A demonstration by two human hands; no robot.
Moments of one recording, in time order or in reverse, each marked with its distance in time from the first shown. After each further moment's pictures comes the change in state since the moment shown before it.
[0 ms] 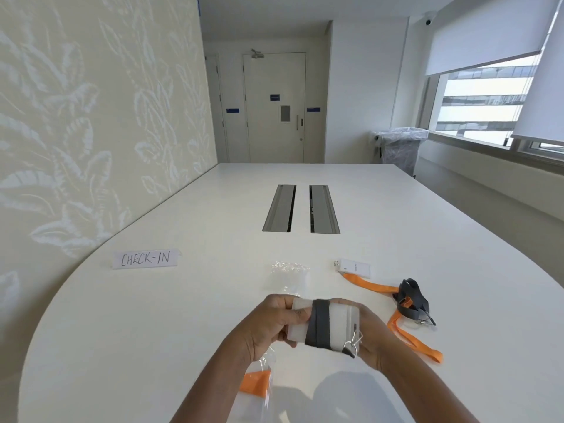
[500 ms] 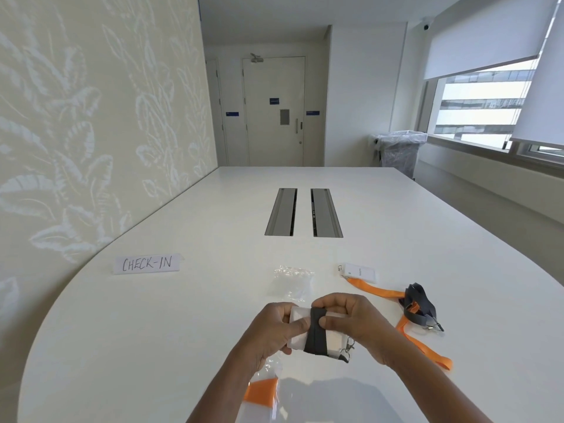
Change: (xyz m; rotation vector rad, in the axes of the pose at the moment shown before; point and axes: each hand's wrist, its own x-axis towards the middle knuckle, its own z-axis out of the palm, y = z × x) left_hand 0.006 -0.017 -0.016 0.297 0.189 0.001; right_hand 0.017 -0.007 0.004 -0.486 -0.106 -0.205
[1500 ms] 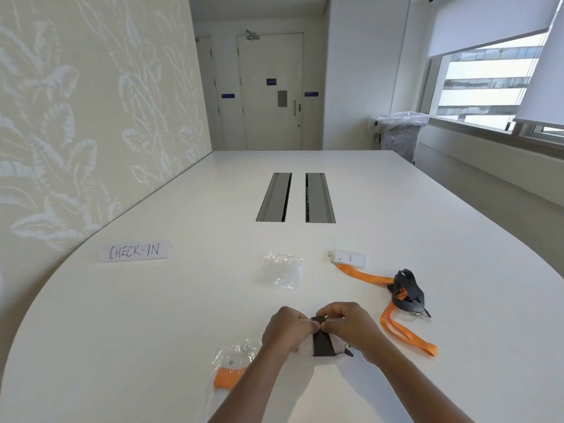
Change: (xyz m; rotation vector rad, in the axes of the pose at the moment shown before) left_hand 0.047 -0.022 0.074 0.323 0.143 -0.331; right_hand 0.012 0.061 -0.016 -0.281 0.160 0.242
